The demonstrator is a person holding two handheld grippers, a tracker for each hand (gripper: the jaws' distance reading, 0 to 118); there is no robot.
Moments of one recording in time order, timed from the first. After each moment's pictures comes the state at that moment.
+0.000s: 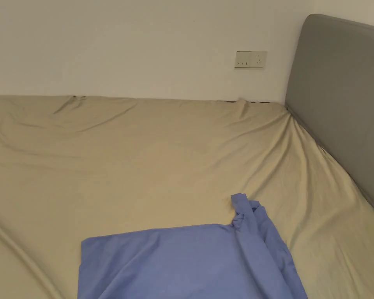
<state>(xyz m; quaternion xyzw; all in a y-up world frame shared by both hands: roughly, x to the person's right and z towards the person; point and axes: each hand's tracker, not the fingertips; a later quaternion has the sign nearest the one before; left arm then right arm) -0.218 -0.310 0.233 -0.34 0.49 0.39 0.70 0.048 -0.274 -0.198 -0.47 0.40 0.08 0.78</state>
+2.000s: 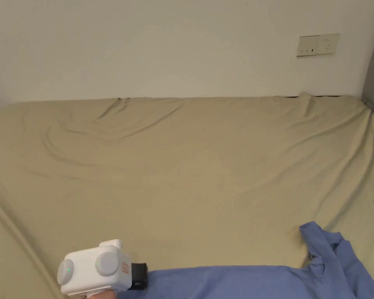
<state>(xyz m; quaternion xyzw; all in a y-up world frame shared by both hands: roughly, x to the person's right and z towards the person) -0.552 -0.389 0.047 -0.45 0.48 0.34 0.67 -0.017 -0.223 -0.256 -0.29 0.44 0.00 0.85</state>
